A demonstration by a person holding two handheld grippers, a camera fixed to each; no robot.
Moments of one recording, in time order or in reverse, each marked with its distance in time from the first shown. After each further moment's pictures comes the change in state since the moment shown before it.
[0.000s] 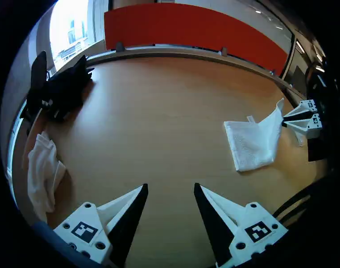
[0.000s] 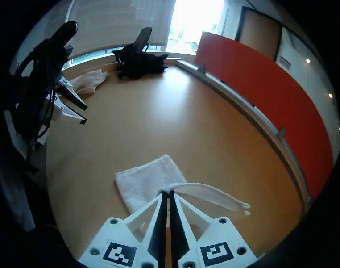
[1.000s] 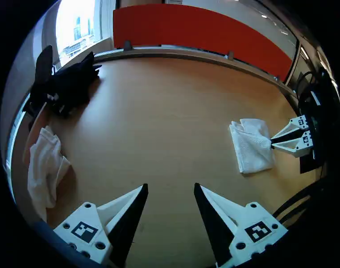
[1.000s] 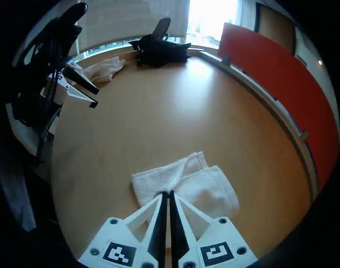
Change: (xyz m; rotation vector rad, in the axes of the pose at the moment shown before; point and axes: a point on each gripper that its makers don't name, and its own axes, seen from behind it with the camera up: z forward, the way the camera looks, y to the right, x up) left arm -0.001 -0.014 -0.004 0.014 0.006 -0.042; right arm -0.007 -0.041 0.042 0.134 -0.047 -0.032
